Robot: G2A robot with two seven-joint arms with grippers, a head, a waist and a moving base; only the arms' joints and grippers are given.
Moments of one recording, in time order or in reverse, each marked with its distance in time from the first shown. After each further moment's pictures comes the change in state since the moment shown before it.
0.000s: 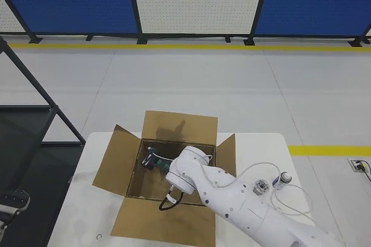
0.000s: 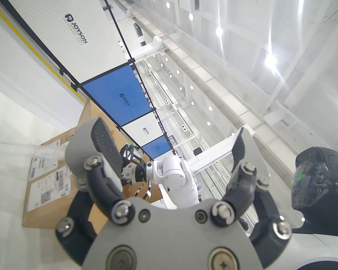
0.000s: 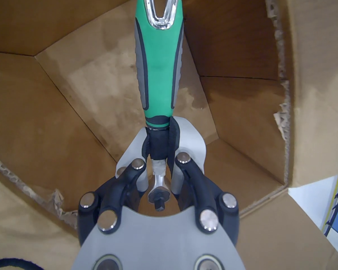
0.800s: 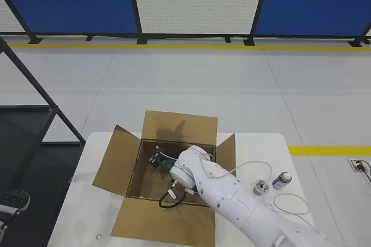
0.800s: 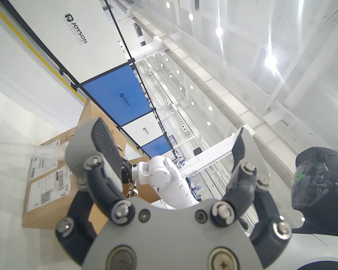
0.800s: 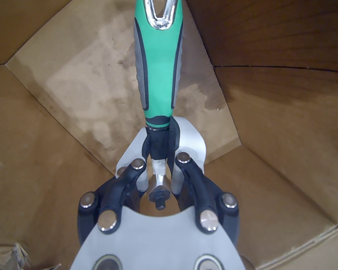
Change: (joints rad) left arm 0.000 0.000 0.000 0.000 0.000 0.000 0.000; right arm 0.024 -0.084 0.001 0.283 0.077 -0.028 -0.122
